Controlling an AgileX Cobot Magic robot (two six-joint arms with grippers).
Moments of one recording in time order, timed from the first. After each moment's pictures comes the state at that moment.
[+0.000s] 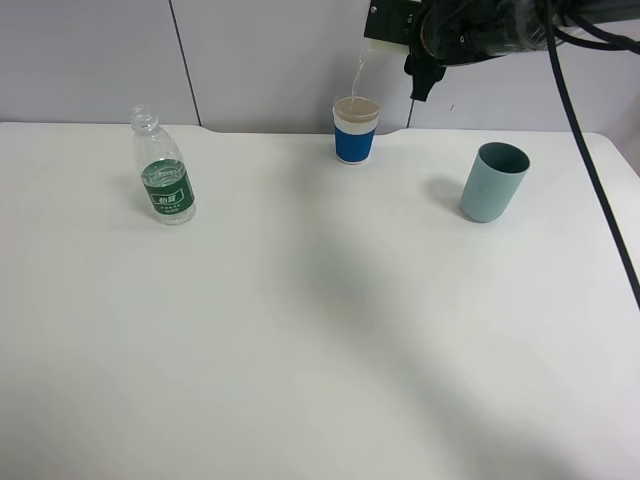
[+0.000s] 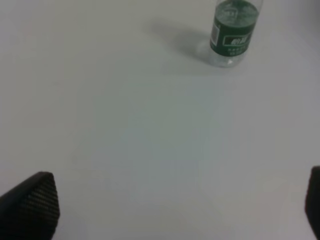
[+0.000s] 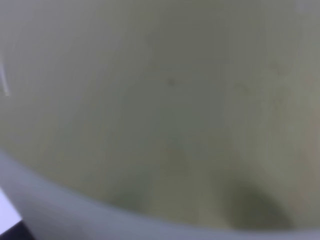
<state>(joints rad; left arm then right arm) -0.03 0.00 -0.50 0.00 1.05 -0.03 0.40 2.11 -1.61 -1.60 0.44 0.33</state>
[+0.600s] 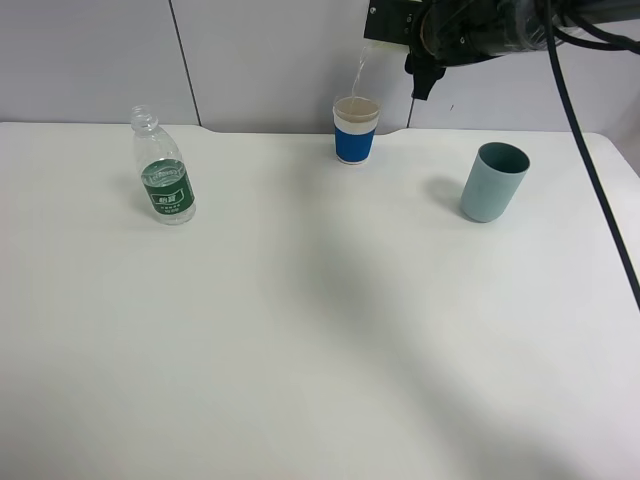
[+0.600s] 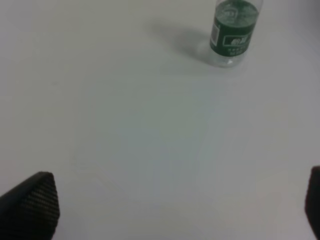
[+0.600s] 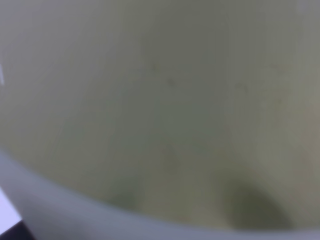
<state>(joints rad) -0.03 0.00 -0.50 0.00 1.05 -0.03 0.40 2.11 -1.61 -1.62 0.44 0.33</state>
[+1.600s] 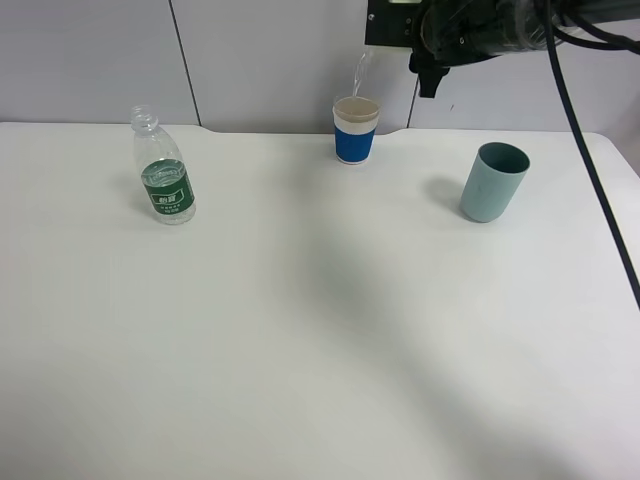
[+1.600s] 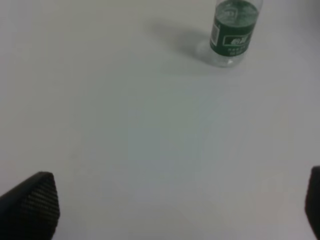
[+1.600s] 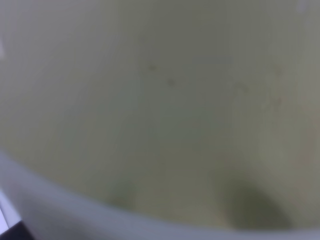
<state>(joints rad) -0.03 0.00 -0.50 0.00 1.05 -0.03 0.40 2.11 -1.61 -1.65 0.46 0.24</state>
